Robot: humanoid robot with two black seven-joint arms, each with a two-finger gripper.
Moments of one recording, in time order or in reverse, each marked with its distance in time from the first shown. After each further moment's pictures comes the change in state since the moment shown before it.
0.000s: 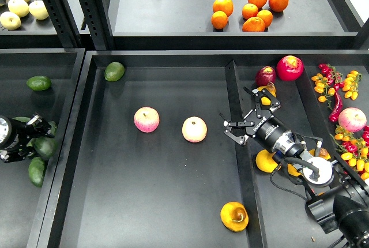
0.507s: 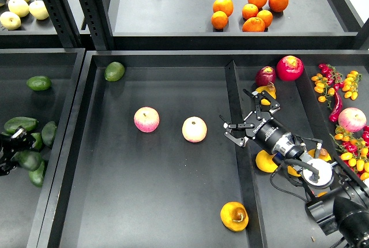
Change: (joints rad) left arm 0.096 0.018 -0.001 0.048 -0.005 0.000 0.000; right arm -0.005 0.000 -0.003 -0.002 0.000 0.000 0.000
